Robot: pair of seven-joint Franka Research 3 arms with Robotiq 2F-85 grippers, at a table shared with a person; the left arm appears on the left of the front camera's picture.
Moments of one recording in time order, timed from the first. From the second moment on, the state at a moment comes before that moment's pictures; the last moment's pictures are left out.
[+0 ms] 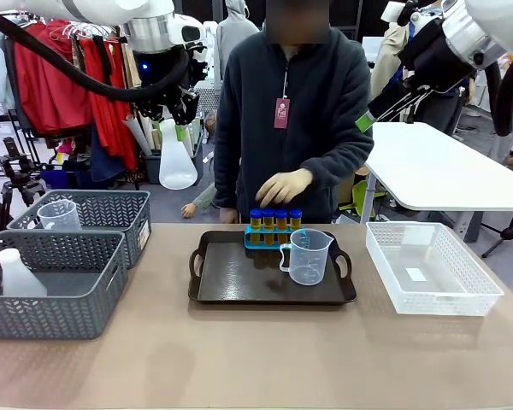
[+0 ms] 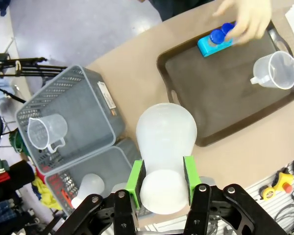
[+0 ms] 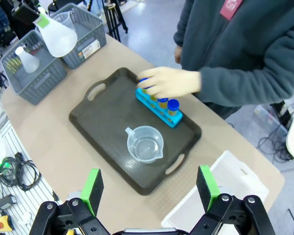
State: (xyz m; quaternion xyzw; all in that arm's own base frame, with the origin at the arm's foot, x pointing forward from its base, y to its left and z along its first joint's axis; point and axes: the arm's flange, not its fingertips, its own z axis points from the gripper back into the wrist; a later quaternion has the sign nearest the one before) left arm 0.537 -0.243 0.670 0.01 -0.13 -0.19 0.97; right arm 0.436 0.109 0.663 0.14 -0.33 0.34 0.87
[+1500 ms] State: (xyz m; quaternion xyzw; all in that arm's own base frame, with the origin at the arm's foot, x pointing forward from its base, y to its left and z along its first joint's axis) left arm 0.576 -0.332 0.569 -0.01 -0.07 -0.33 0.94; right arm 0.436 0.109 0.663 0.14 -0.33 0.34 0.87
